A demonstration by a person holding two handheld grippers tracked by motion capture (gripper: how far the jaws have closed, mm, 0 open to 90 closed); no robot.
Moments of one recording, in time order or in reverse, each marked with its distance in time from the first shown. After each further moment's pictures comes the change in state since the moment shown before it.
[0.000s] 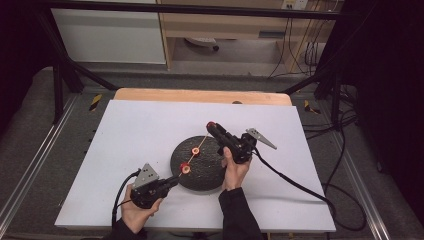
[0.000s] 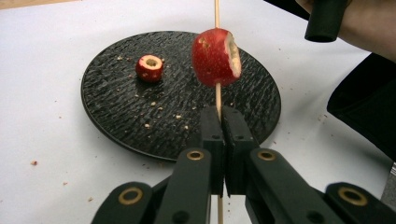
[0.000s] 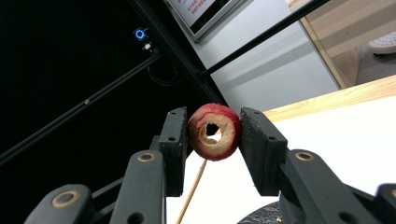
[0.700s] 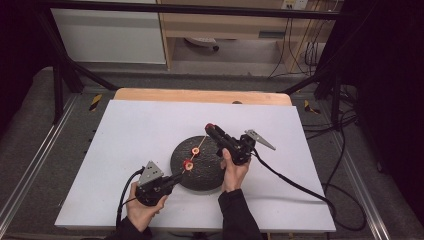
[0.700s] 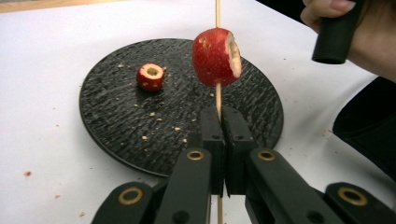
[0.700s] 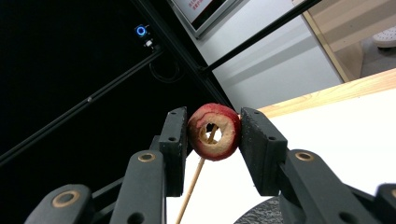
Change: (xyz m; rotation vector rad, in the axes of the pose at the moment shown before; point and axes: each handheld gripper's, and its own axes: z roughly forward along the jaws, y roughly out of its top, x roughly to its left) left arm -0.005 0.007 0.008 -0.013 0.034 -0.023; right arm 0.001 -0.004 0.000 0.017 0.008 0.015
